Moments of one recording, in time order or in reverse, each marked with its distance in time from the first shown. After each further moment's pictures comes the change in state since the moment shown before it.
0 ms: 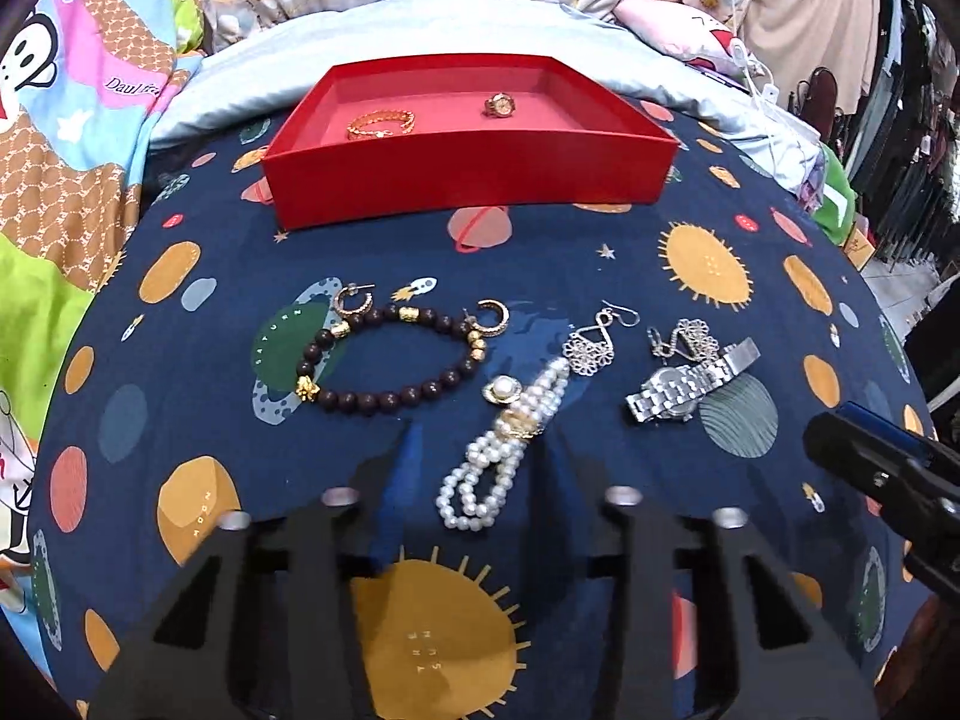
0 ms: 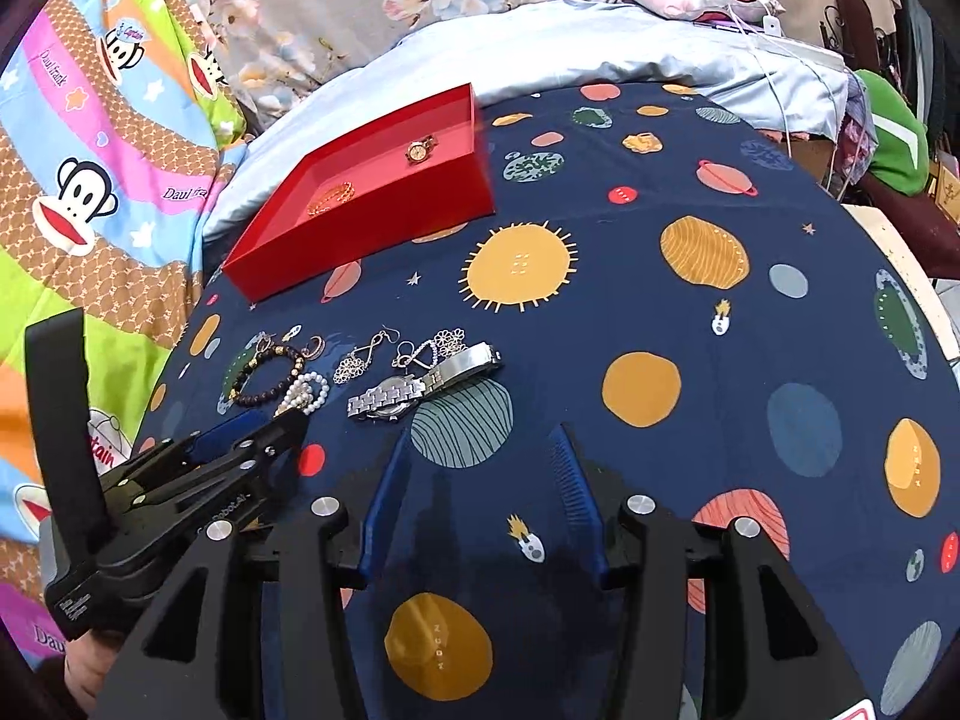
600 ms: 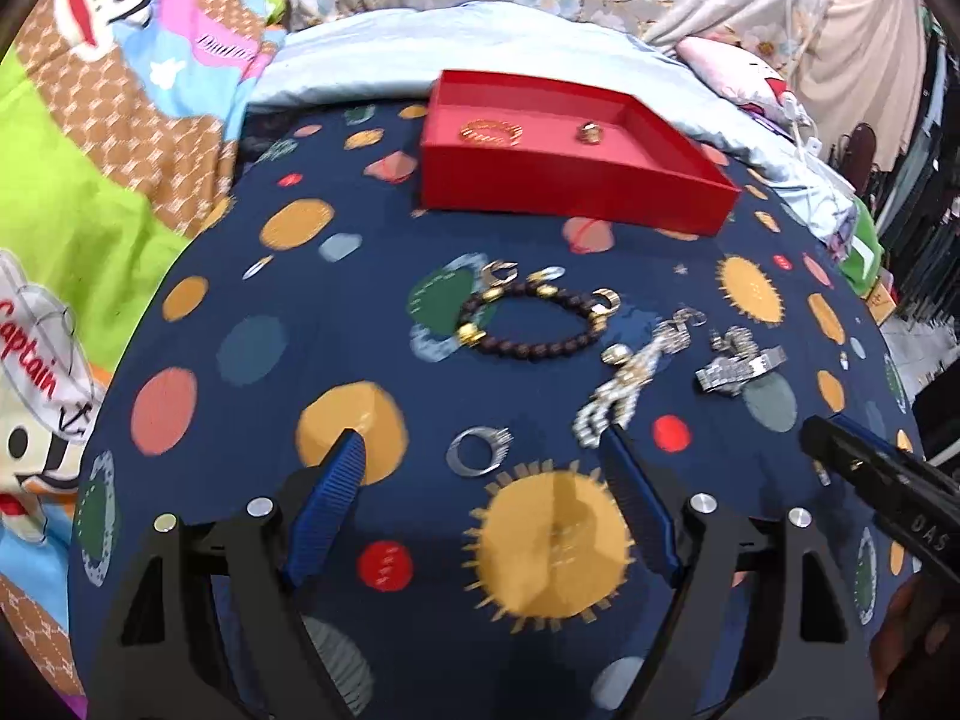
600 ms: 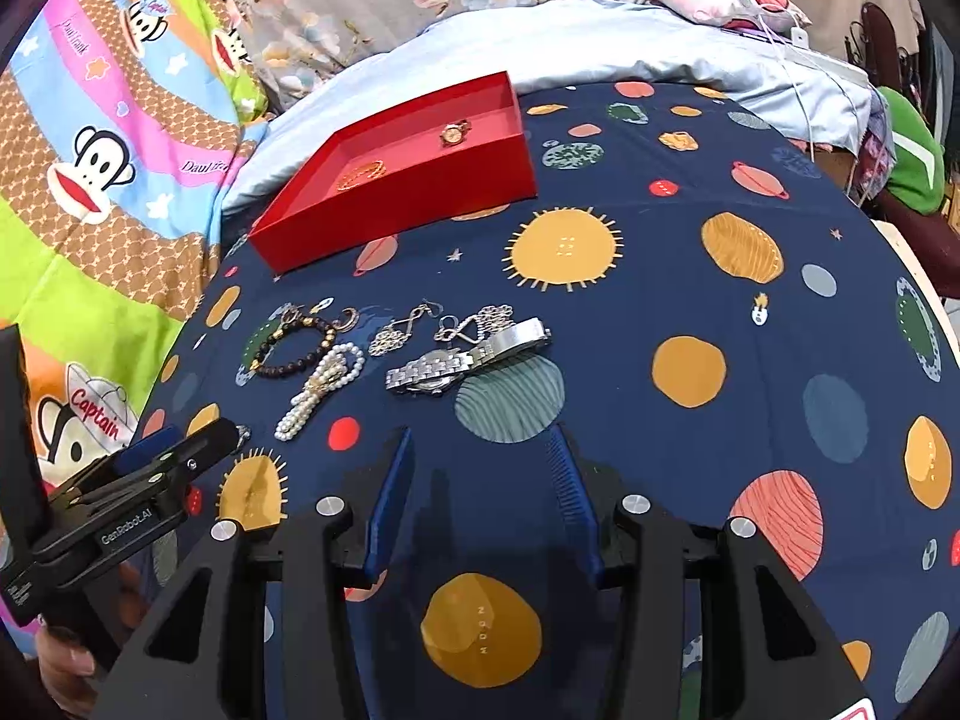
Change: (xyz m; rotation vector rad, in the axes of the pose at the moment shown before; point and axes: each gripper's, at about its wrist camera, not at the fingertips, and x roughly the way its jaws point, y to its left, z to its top) left arm -0.045 0.048 -0.022 -0.122 -0.039 0.057; right arm 0.000 0.020 -0.010 -0.050 0.015 0.006
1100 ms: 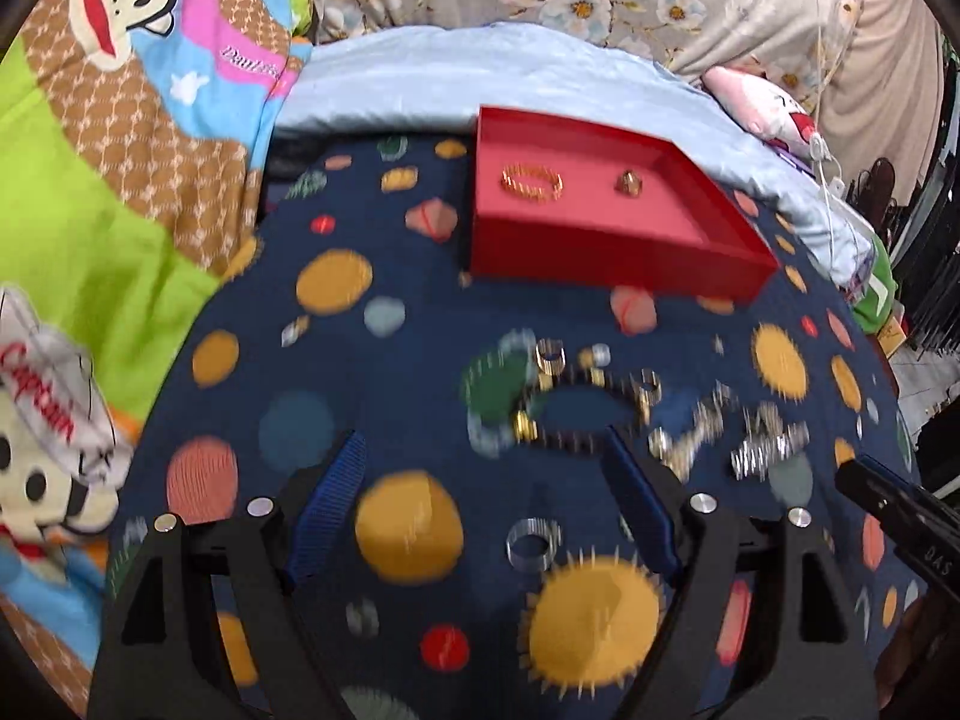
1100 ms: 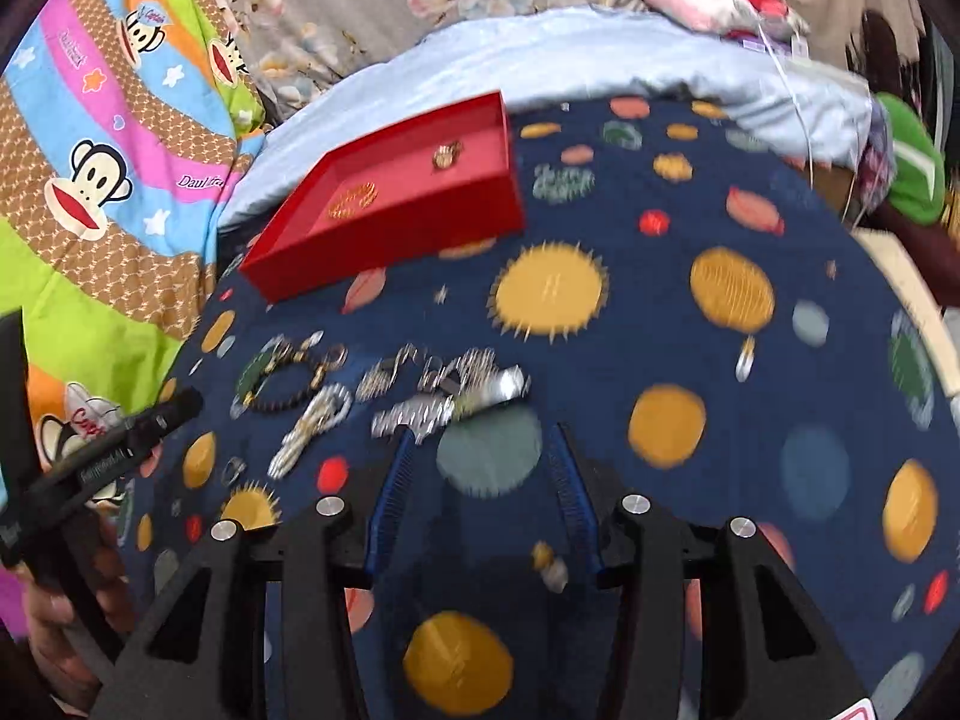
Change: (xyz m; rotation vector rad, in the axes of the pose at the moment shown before) left arm 0.001 0.029 0.027 -0.056 -0.023 0.030; right arm -0.001 -0.007 0.018 0.005 -0.005 0.018
